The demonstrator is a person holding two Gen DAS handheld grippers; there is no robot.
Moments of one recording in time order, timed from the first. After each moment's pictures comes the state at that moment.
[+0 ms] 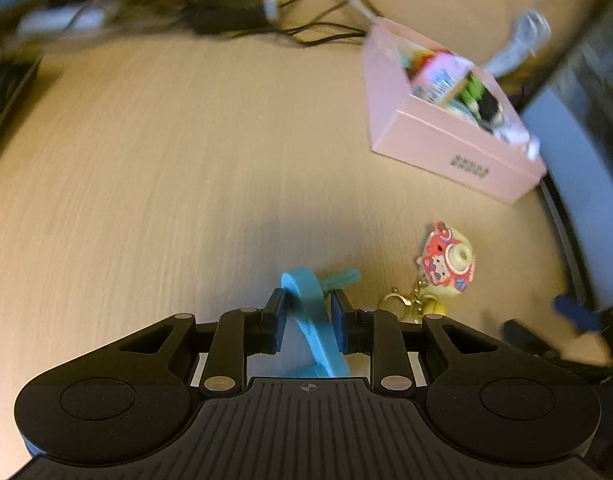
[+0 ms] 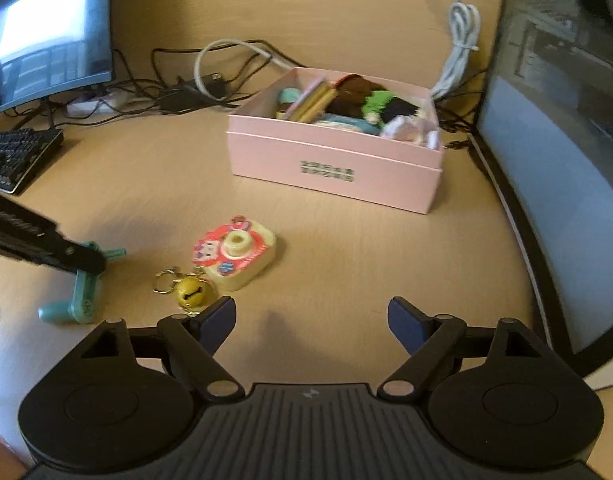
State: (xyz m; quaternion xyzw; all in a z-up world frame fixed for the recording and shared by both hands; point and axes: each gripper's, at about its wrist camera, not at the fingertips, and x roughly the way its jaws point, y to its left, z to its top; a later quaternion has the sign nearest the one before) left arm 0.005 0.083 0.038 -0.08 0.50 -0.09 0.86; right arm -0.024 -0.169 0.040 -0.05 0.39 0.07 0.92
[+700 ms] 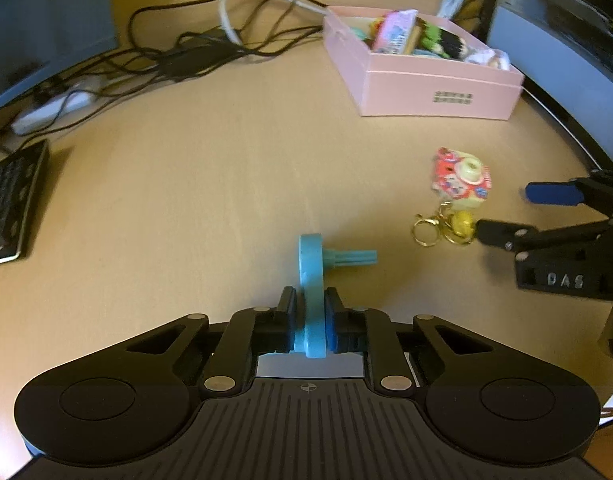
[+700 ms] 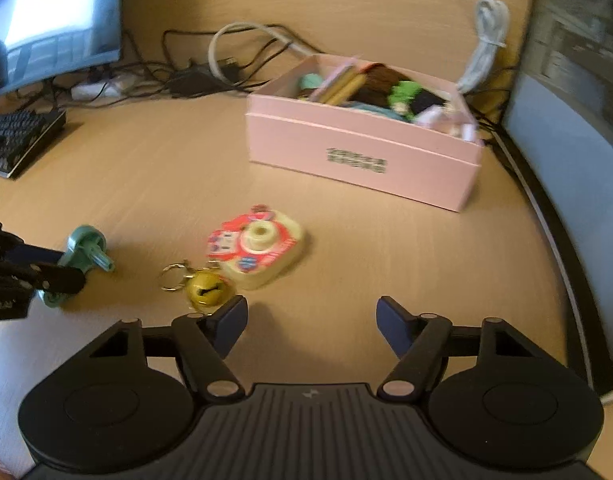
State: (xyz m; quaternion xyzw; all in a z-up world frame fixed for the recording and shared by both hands) left arm -0.039 0.089 0.037 0.06 0.46 -0.11 0.88; right arm -0.008 -0.127 0.017 -0.08 0.39 0.11 0.91
